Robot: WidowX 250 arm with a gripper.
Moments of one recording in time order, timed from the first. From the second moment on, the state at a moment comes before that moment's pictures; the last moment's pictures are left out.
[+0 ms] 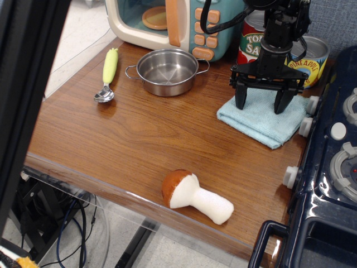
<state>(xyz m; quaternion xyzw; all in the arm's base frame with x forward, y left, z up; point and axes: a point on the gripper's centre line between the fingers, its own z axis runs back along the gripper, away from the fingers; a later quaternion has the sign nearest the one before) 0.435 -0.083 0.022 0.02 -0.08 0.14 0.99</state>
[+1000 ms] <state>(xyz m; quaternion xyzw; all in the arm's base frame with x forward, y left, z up) 0.408 -0.057 0.080 -0.03 -0.11 0.21 0.97</state>
